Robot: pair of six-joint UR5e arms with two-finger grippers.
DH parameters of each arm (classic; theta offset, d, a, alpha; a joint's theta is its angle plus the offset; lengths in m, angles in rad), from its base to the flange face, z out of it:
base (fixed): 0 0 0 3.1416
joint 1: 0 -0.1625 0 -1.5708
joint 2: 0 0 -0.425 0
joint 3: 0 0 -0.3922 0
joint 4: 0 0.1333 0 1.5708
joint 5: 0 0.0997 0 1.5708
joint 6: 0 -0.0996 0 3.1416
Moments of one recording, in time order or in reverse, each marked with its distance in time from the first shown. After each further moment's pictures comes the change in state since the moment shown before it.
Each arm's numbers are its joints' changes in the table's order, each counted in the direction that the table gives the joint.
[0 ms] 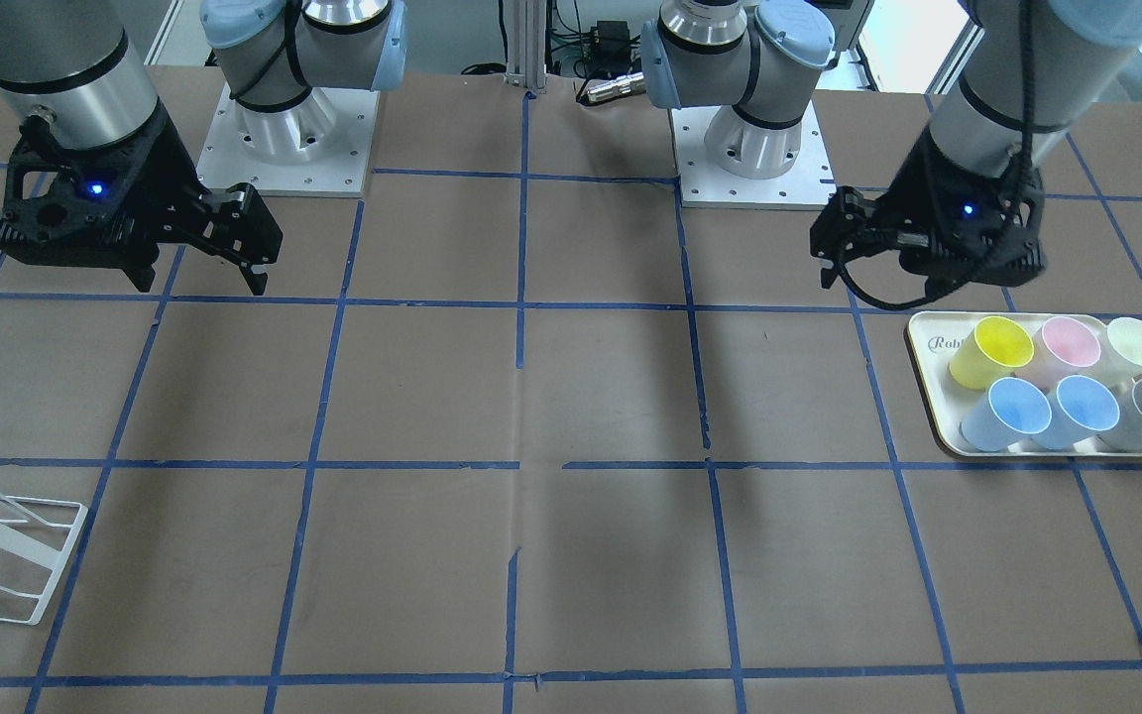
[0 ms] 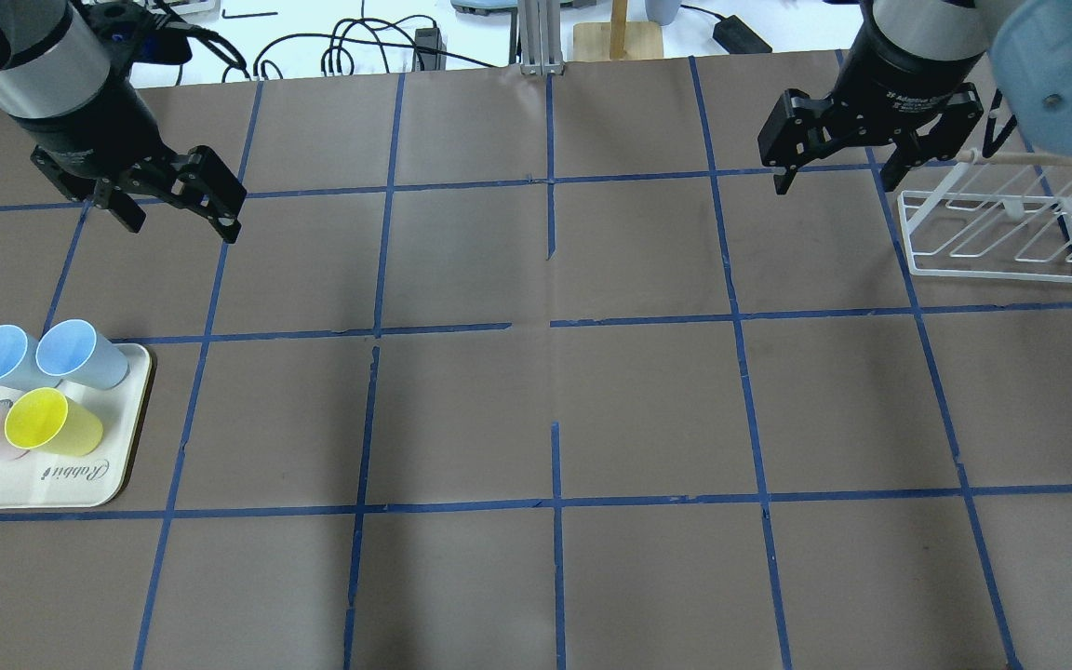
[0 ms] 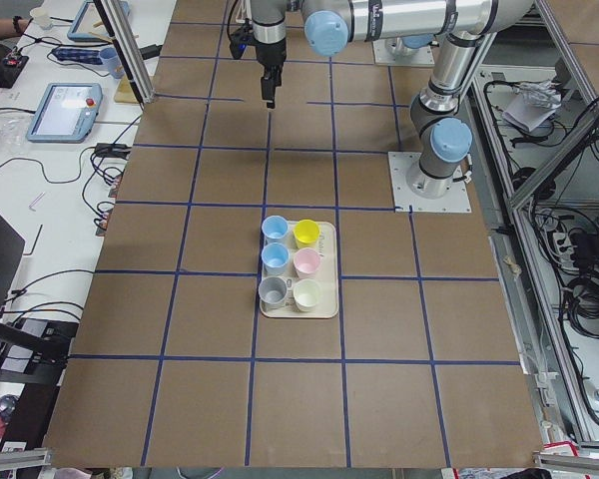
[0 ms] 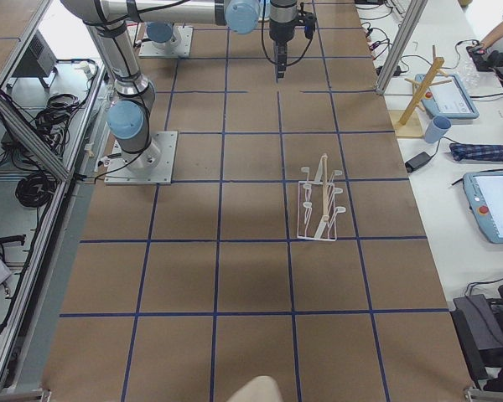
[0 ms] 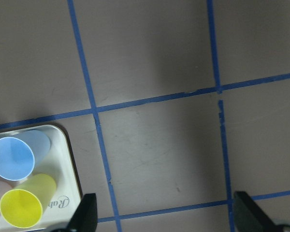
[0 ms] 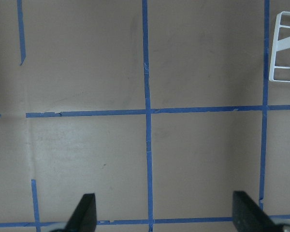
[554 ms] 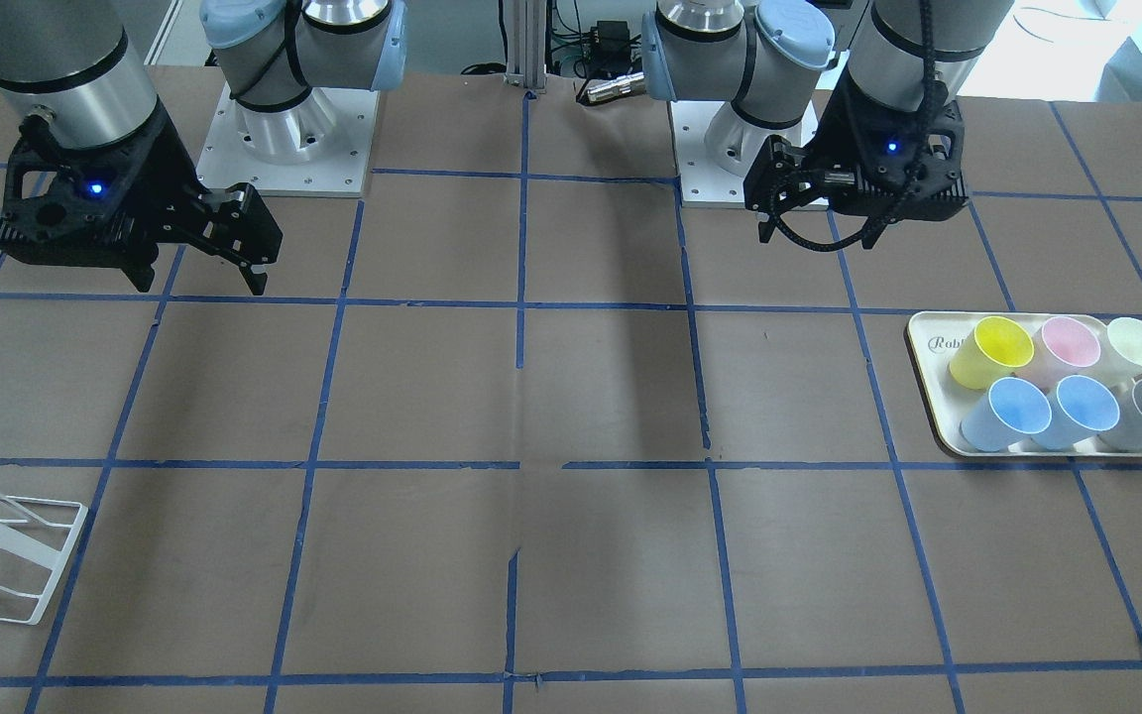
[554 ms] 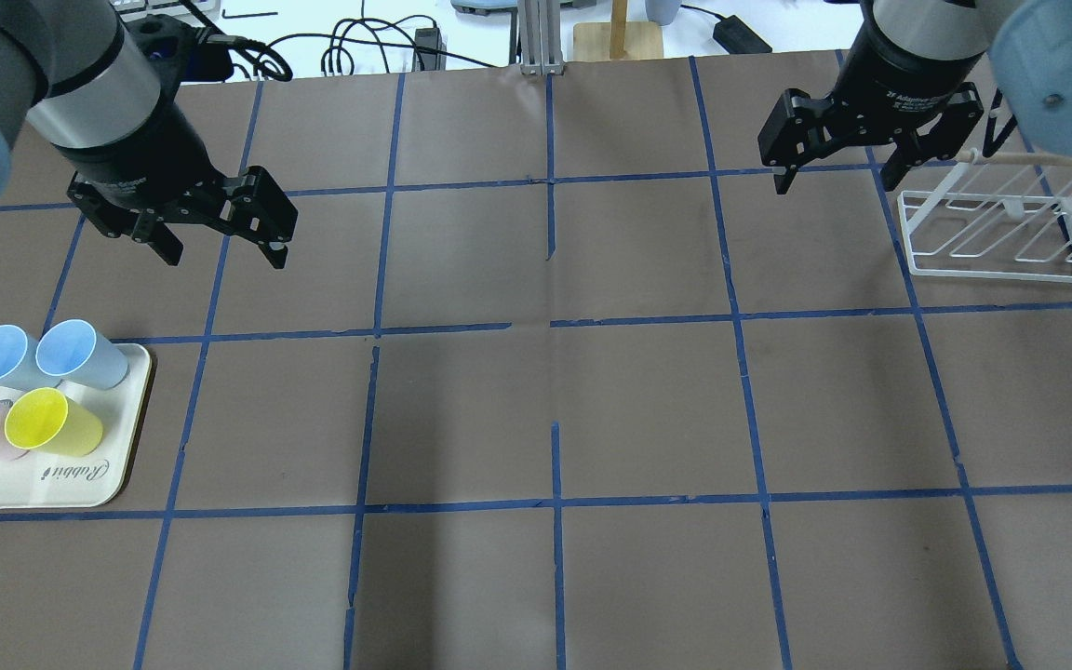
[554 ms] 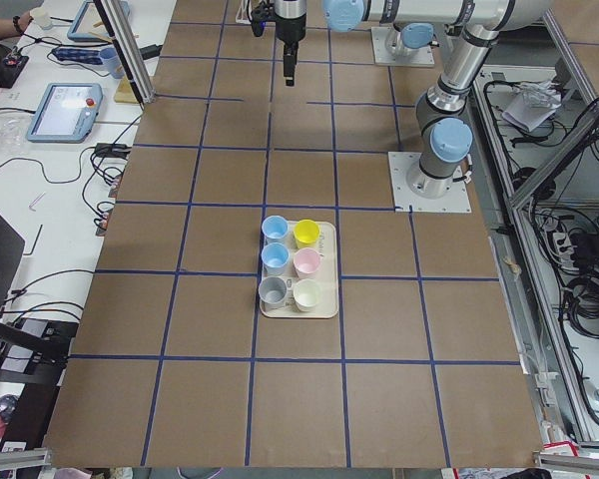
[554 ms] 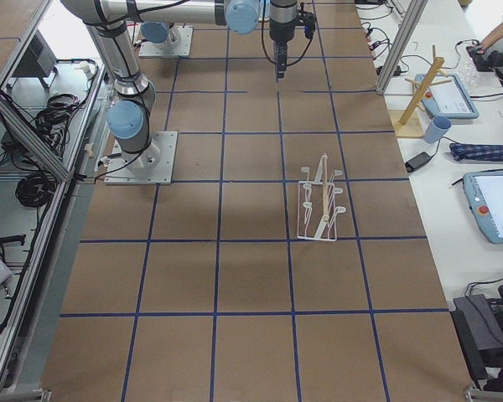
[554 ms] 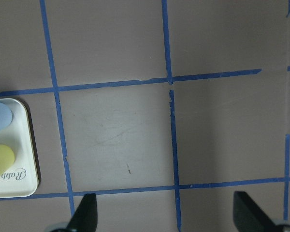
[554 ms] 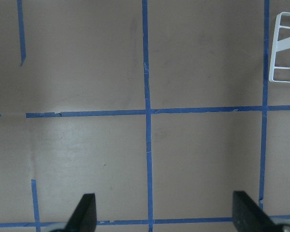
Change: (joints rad) left arm 0.084 0.057 -0.036 -0.036 -0.004 0.166; right arm 0.000 0.000 -0.001 -0.001 0.001 0.001
